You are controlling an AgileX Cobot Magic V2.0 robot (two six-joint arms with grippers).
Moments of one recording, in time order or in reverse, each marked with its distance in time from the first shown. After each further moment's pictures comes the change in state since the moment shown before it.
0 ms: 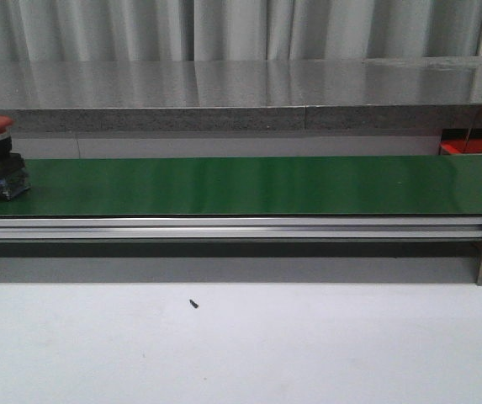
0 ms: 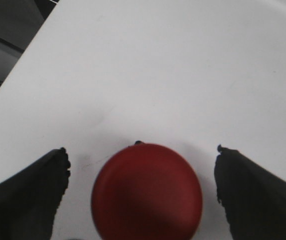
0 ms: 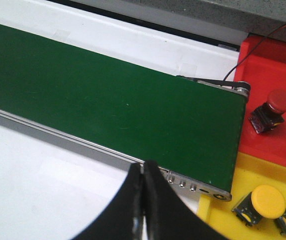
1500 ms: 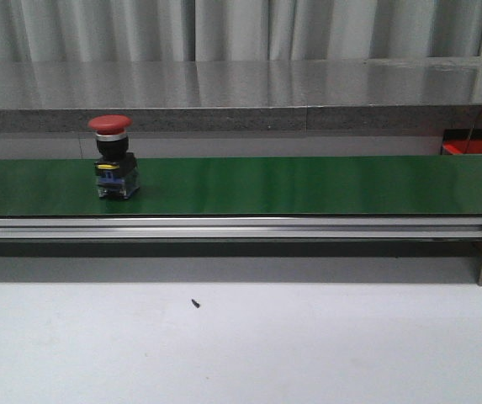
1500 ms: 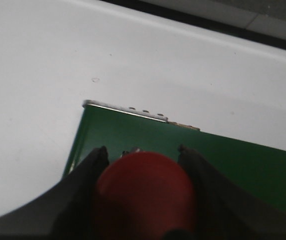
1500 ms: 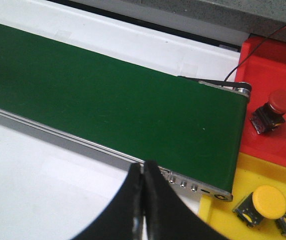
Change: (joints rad) left arm -0.256 -0.591 0.491 -0.070 0.064 0.001; right arm 0.000 0.000 0.000 0.000 0.000 0.000
